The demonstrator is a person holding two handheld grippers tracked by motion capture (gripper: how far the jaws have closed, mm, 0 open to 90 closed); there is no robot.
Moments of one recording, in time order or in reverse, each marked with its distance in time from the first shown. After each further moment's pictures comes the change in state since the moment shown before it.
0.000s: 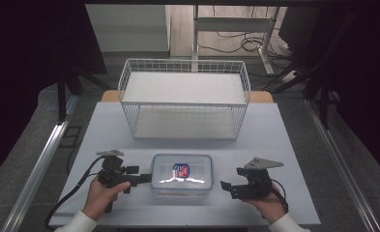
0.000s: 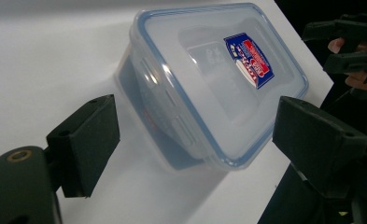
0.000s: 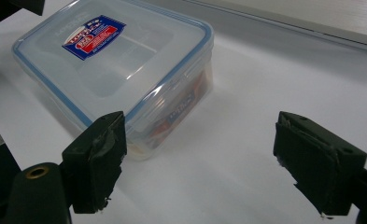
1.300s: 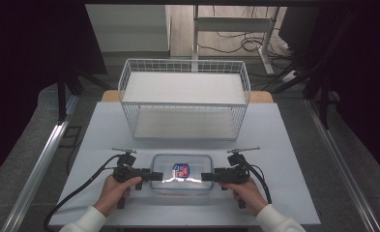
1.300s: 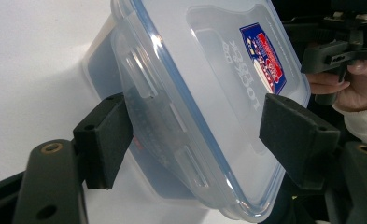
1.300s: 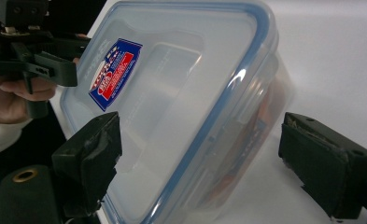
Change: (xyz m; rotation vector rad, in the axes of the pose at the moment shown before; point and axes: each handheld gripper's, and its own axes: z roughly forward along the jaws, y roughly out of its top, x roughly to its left) left arm 0.020 0.004 0.041 0.078 -0.131 -0.098; right arm -0.015 0.018 0.072 0.127 0.311 0.349
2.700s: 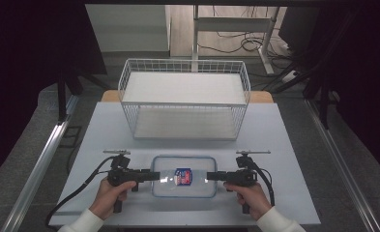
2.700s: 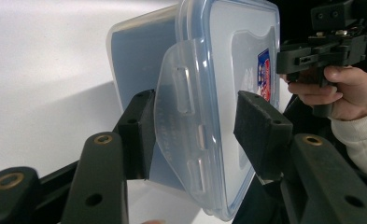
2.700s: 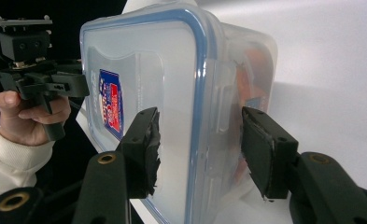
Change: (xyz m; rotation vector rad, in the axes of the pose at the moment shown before) left arm -0.019 -0.007 -0.018 -0.082 -0.013 0.015; right arm 0.011 -0.008 -0.025 -0.054 0.024 0.136
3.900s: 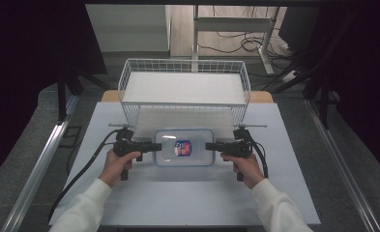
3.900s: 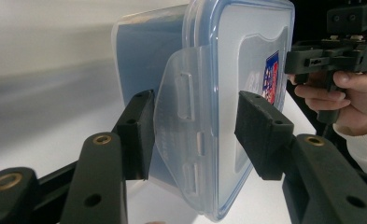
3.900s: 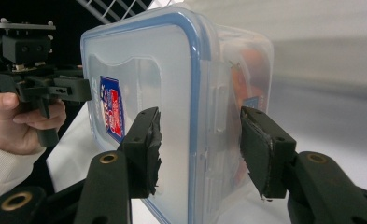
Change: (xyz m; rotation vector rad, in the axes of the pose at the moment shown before) left arm 0.038 0.077 0.015 -0.082 0.026 0.072; right arm -0.012 0.077 0.014 -0.120 -0.035 -0.142
